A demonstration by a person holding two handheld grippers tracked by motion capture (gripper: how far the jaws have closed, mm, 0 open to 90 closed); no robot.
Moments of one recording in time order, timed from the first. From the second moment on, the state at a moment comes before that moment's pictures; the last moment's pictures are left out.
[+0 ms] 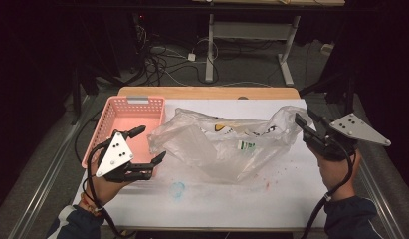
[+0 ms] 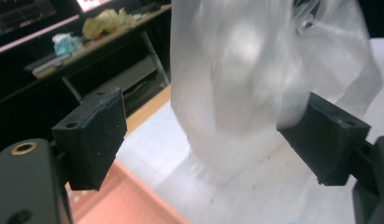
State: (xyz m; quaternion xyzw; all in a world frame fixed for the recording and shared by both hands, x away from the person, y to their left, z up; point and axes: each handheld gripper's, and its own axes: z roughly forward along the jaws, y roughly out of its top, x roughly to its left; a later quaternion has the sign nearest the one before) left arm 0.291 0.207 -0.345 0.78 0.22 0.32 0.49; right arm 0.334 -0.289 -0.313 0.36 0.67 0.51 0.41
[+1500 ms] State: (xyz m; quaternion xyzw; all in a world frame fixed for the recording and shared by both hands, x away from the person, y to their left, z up) left arm 0.293 0.231 -0.412 0.81 0.25 0.32 0.42; right arm 0.304 -0.319 -0.350 0.33 0.72 0.50 0.37
